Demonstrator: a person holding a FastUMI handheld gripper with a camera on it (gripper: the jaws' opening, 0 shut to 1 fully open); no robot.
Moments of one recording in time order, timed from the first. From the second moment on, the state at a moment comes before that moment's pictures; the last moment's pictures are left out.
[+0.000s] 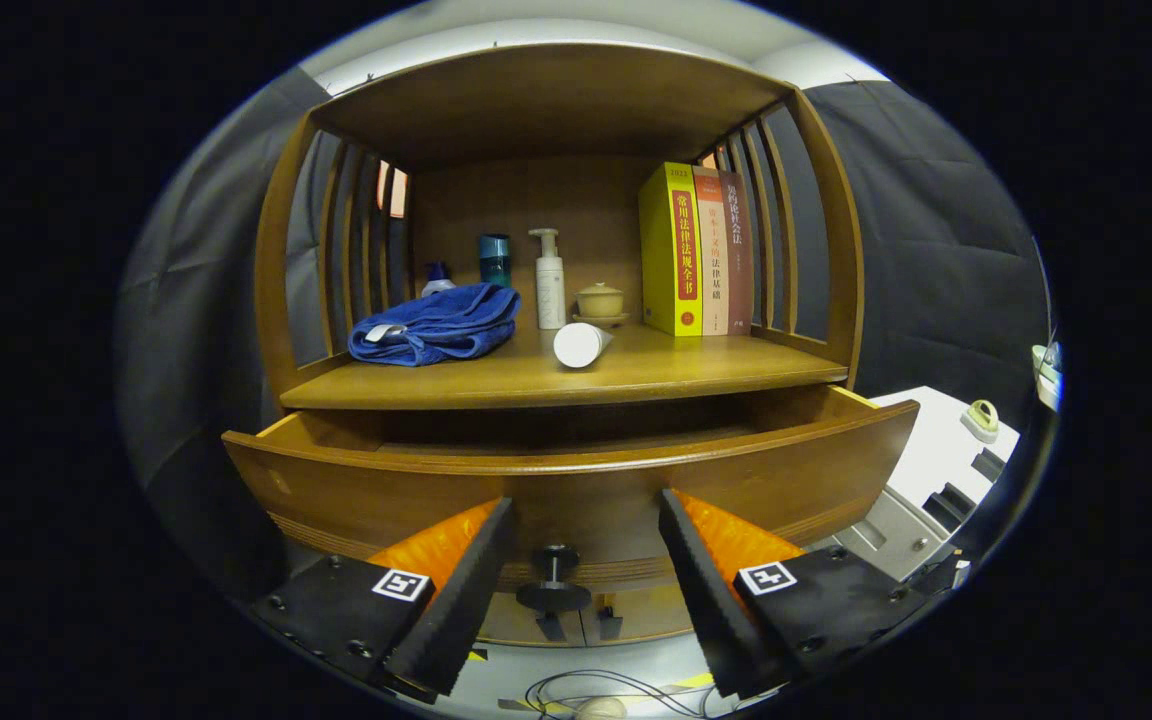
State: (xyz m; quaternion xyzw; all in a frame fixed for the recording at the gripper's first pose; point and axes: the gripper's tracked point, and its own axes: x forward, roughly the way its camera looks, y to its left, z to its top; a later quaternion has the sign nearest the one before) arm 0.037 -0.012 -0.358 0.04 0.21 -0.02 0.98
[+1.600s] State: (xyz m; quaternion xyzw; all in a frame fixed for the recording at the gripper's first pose) arm 0.125 0.006 -0.191 0.03 0.14 0.02 0.99
